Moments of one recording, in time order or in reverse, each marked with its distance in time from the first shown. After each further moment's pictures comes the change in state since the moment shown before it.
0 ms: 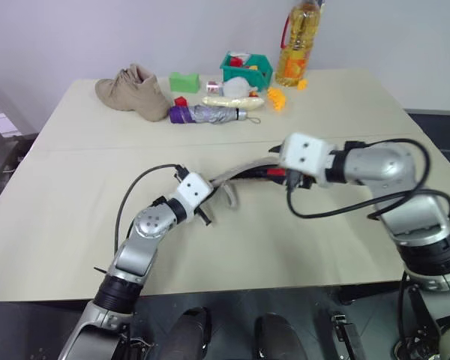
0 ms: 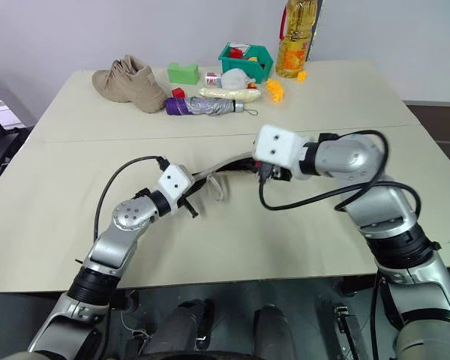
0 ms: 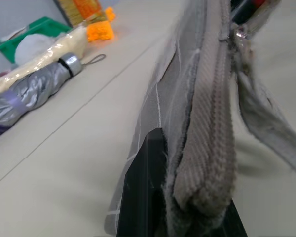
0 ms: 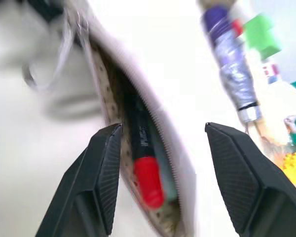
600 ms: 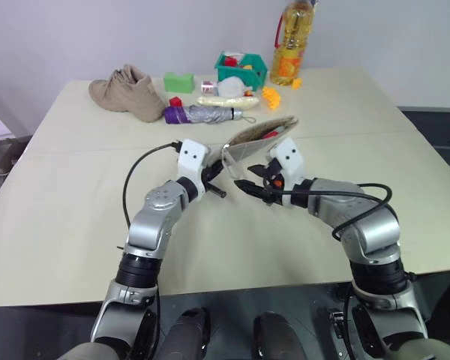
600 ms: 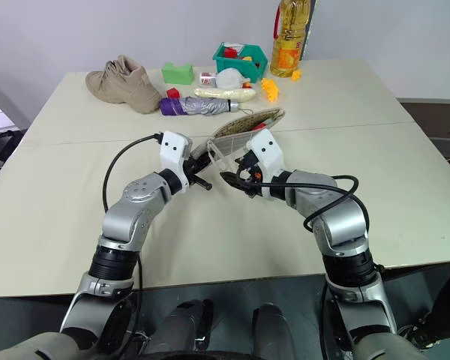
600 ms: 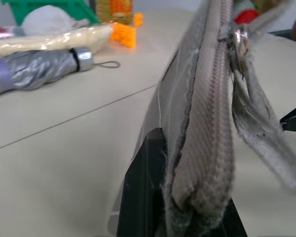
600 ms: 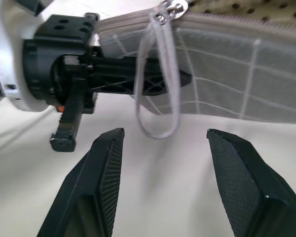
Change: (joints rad) left arm -0.155 -0.156 0.109 -0.004 -0.176 0.337 0.130; right arm 0.119 0.386 -0.029 0.037 0.226 0.305 -0.432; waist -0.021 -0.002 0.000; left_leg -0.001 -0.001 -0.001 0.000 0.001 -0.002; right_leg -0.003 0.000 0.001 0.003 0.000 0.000
